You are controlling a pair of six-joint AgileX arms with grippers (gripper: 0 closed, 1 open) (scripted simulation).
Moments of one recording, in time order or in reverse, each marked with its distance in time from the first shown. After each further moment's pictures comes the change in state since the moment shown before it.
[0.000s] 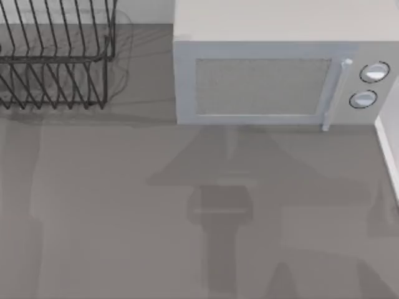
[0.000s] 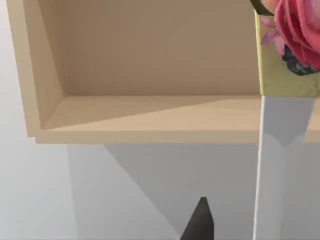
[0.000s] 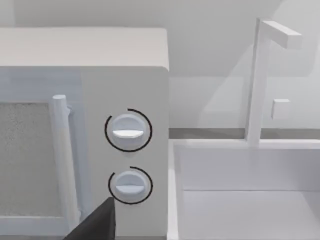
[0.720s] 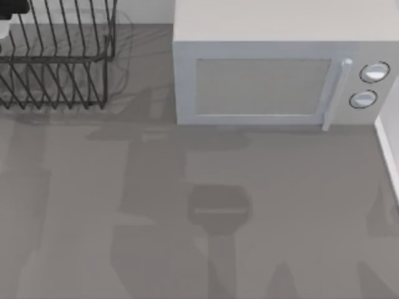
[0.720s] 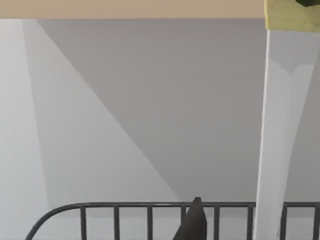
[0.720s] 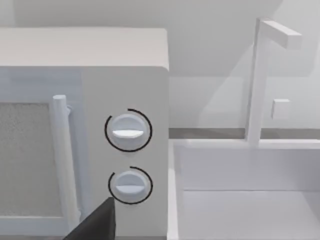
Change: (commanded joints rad) left arm -0.059 0.391 -0.131 0.527 -0.057 0.000; right arm 0.000 0.000 0.000 0.000 0.000 0.000
